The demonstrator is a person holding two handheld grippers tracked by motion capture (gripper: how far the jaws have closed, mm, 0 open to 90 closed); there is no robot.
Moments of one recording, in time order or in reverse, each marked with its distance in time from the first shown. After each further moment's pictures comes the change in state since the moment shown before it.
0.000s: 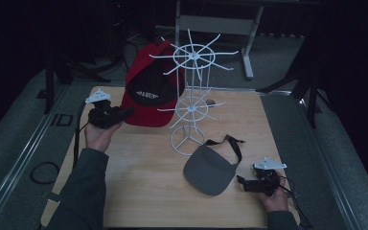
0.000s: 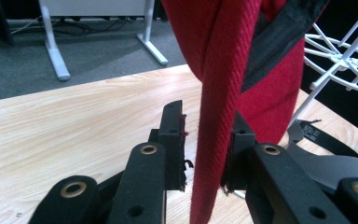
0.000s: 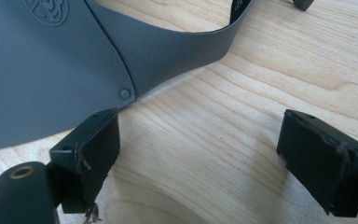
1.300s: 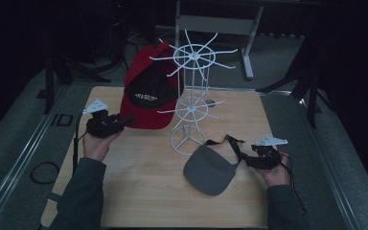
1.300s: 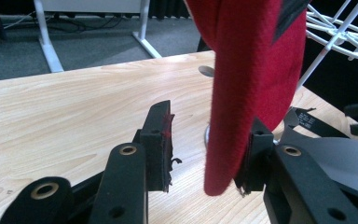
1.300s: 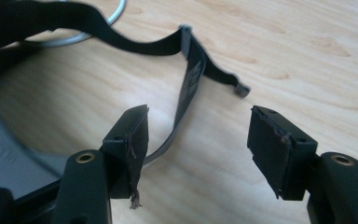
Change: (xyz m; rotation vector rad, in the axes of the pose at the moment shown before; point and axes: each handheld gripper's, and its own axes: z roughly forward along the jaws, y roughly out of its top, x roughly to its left) left arm 0.000 -0.028 -0.005 -0.010 -0.027 -0.009; right arm -0.028 0.067 0.001 -0.007 -0.051 -0.011
